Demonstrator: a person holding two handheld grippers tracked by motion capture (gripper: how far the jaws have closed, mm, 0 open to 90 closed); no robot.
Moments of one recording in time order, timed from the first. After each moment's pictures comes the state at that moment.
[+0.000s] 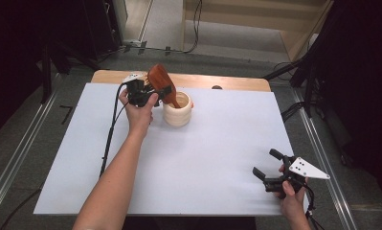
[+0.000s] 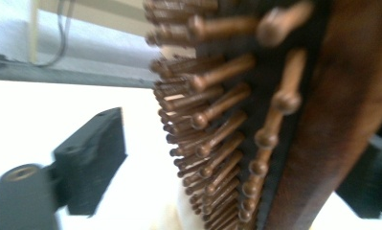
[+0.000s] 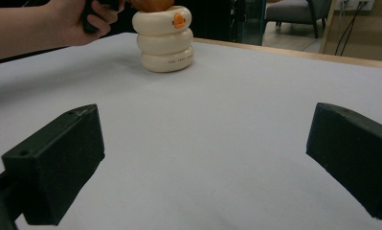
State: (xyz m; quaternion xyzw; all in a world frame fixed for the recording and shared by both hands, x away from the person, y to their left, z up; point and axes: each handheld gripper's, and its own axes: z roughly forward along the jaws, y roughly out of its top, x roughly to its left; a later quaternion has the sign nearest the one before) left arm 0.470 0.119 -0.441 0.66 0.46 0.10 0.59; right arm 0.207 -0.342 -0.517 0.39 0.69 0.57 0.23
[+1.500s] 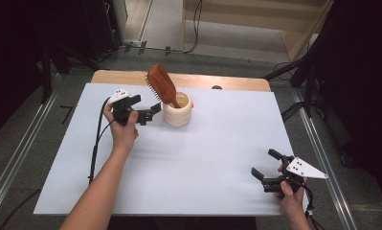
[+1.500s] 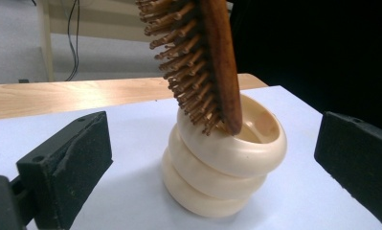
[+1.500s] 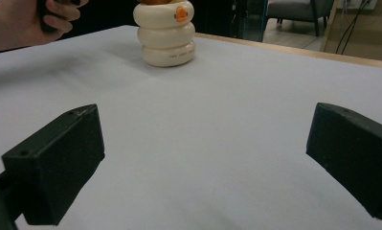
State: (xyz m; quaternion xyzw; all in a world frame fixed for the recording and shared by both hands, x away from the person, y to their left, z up) left arm 0.405 0.152 -0.442 0.69 0.41 0.15 0.57; right arm 0.208 -0.339 -0.517 0.38 0.70 0.56 0.24
